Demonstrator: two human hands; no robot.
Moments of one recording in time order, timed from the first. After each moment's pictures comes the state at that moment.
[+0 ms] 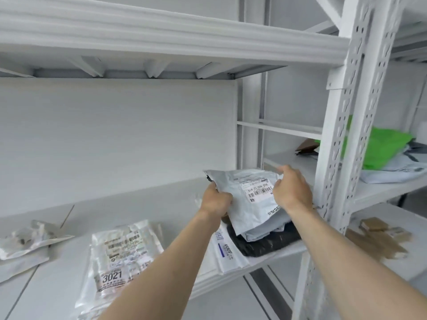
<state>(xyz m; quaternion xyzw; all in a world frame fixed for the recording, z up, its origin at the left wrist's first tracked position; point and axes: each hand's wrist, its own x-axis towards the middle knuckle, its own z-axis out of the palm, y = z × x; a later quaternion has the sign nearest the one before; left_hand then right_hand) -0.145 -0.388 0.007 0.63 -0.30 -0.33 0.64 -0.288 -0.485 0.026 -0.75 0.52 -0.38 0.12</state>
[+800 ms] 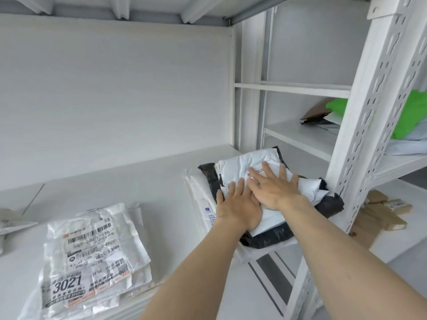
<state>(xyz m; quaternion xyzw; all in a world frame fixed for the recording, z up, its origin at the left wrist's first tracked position) -0.163 -0.471 -0.089 0.81 -0.56 -0.09 0.13 -0.245 -0.554 -0.060 -0.87 0.48 -0.02 0.05</state>
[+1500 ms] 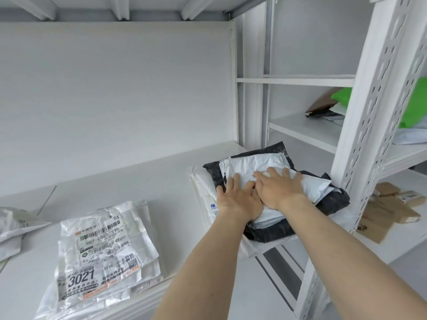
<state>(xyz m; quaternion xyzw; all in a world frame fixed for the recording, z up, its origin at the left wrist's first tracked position) -0.153 -0.470 -0.089 0.84 -0.54 -0.04 0.05 -0.241 -0.545 -0.076 -0.87 0.49 0.02 -0.02</state>
